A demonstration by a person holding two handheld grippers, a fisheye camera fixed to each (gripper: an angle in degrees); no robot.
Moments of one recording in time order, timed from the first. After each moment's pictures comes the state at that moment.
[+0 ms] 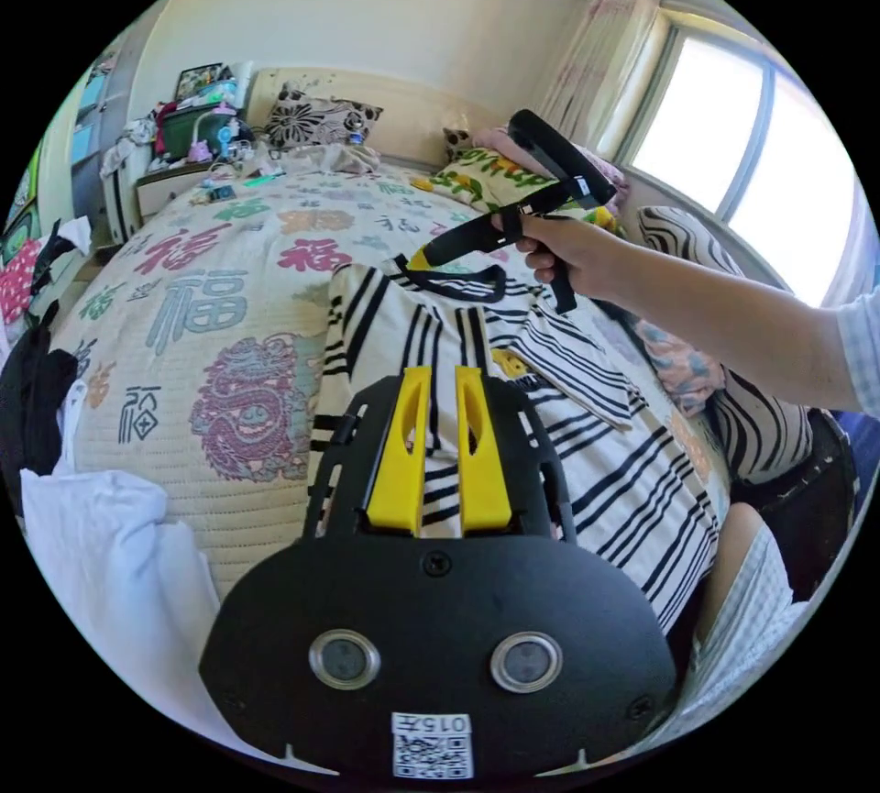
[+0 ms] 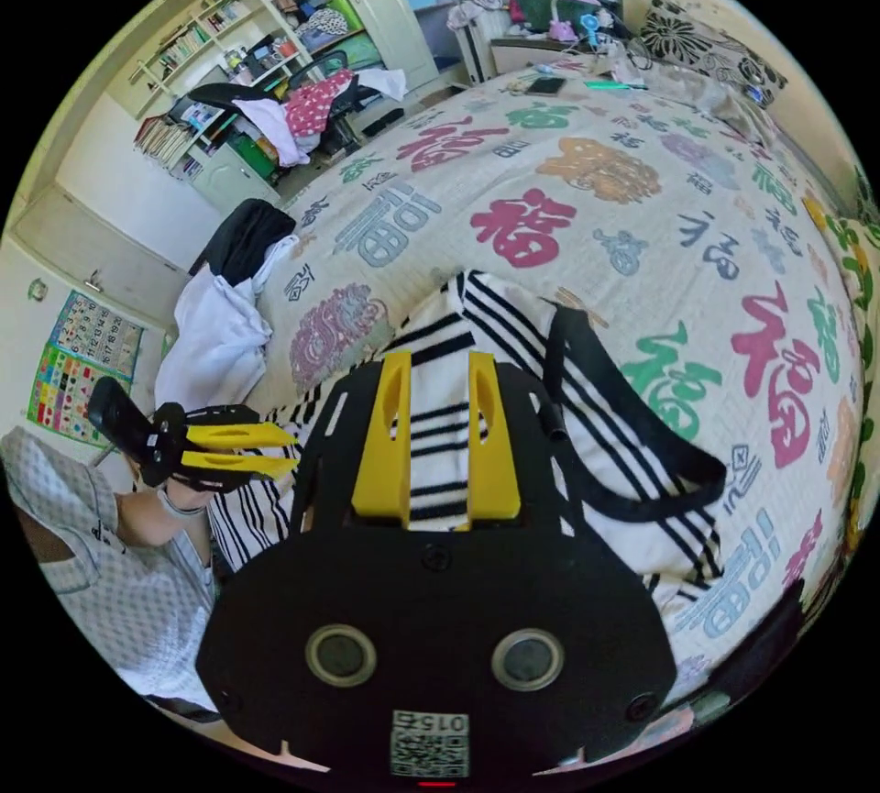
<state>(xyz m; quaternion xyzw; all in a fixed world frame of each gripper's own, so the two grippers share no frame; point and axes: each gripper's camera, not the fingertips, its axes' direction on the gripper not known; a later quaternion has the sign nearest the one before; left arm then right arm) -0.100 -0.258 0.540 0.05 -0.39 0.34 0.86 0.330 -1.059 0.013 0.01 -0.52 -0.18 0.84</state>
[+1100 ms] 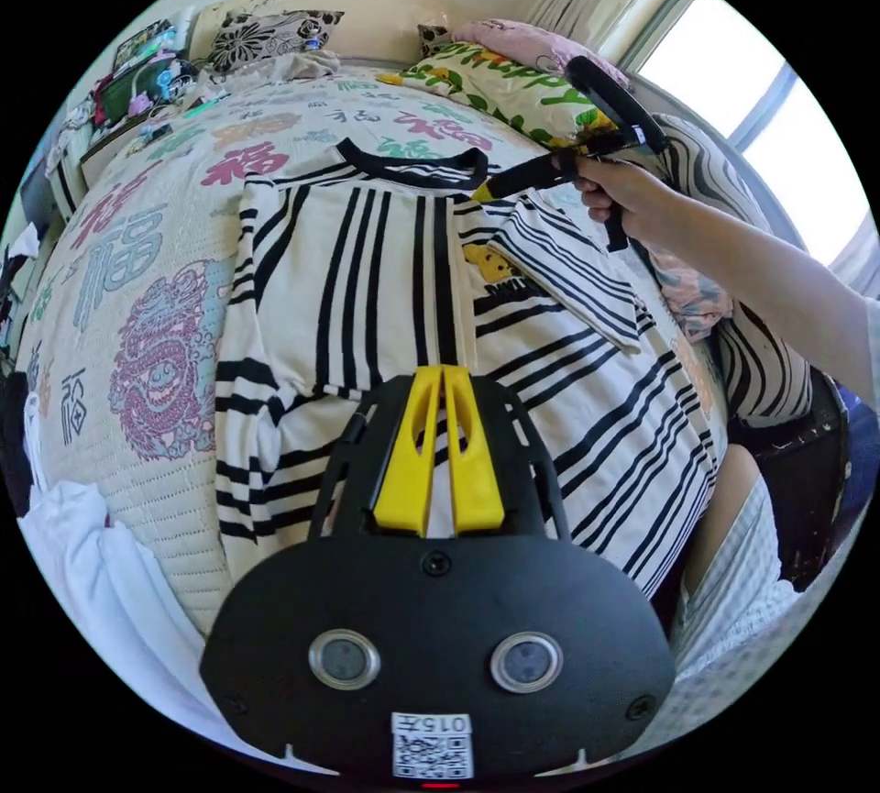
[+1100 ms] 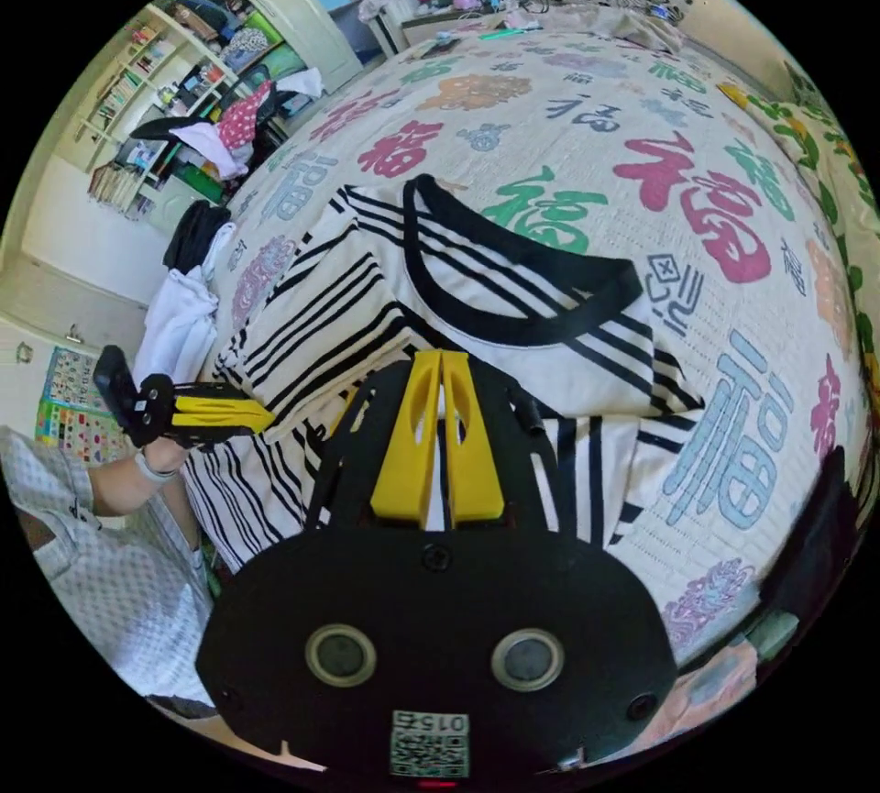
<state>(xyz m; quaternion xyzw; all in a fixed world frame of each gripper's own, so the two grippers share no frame) -0.097 -0.309 0.575 -0.12 -0.42 0.30 0.85 0.523 -0.962 0.033 -0.05 -0.49 -0.12 0.86</state>
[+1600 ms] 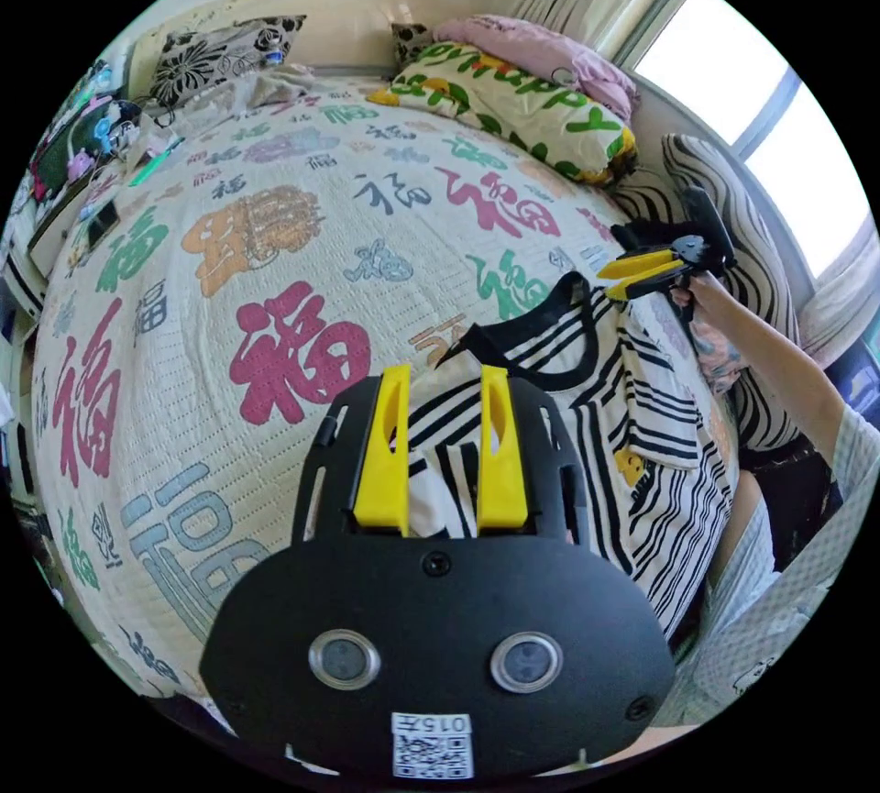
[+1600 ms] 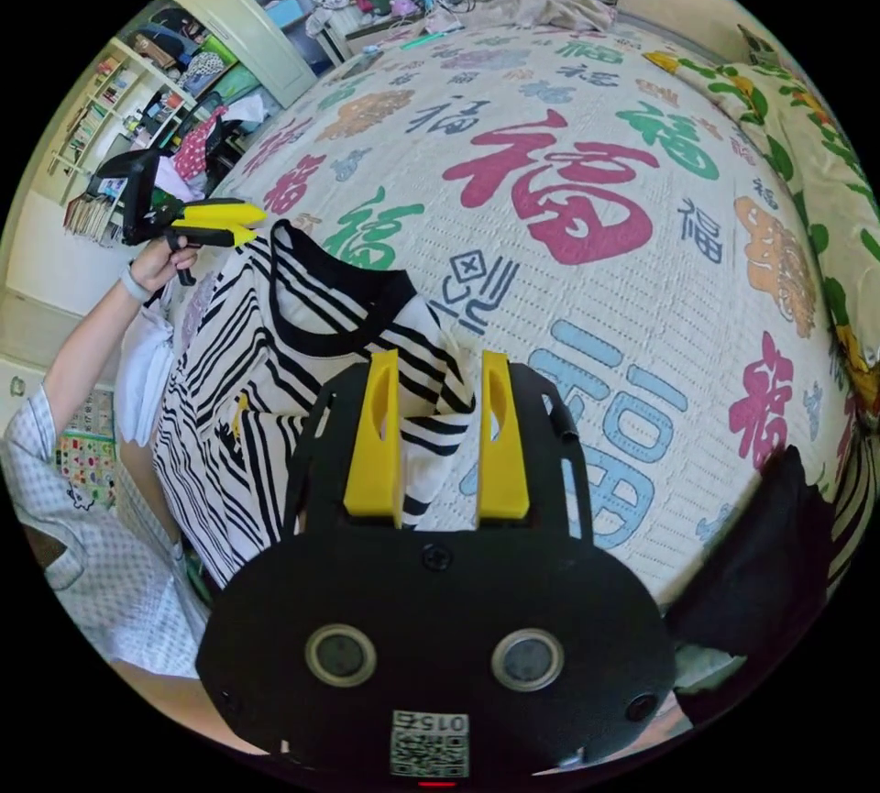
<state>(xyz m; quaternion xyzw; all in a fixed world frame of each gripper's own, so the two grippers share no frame) -0.073 -0.547 0.590 -0.18 -0.40 0.34 0.83 0.670 -0.946 0.073 -0.06 -0.47 -0.08 0.88</state>
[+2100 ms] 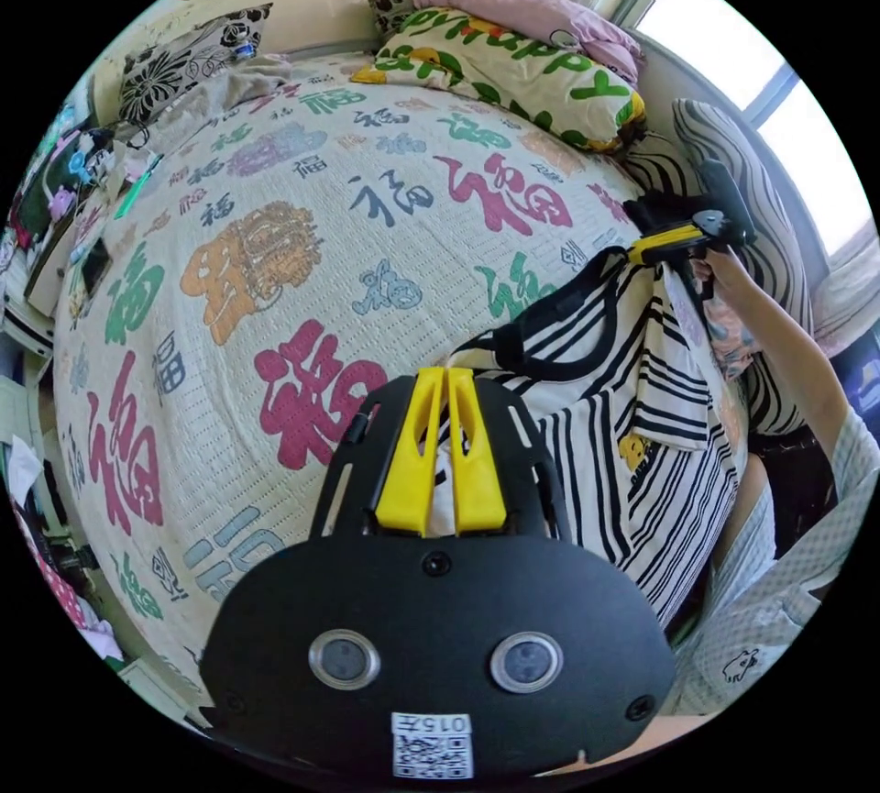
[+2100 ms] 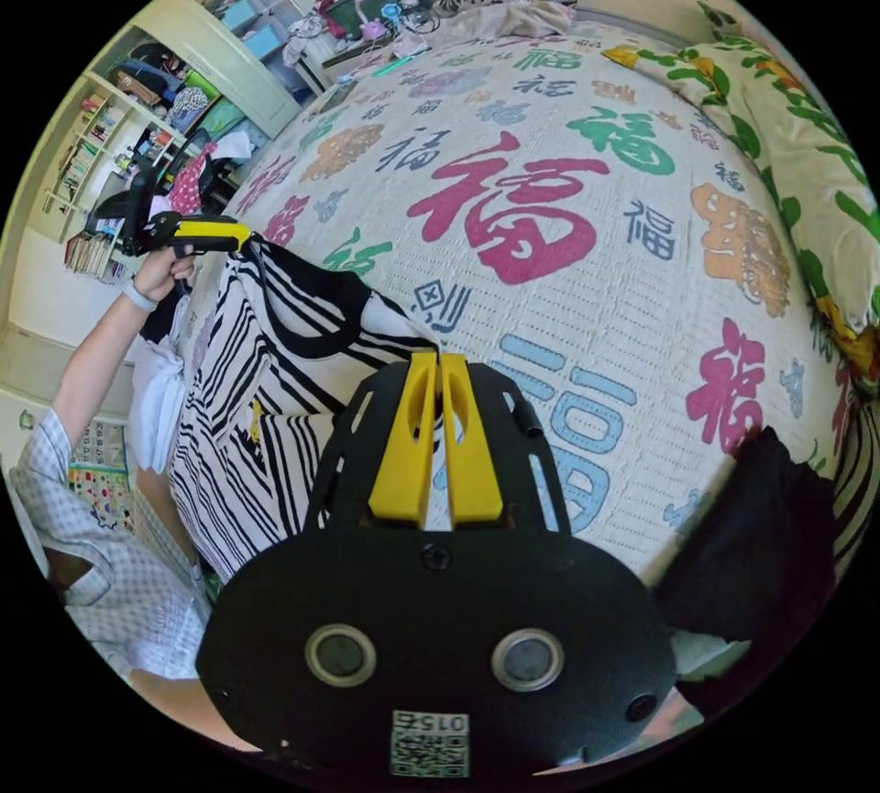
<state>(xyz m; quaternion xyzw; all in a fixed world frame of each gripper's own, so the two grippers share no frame) -0.038 -0.554 0.606 -0.23 -0.44 0.35 0.80 0.742 -0.895 0.035 -0.07 -0.49 -0.04 0.87</state>
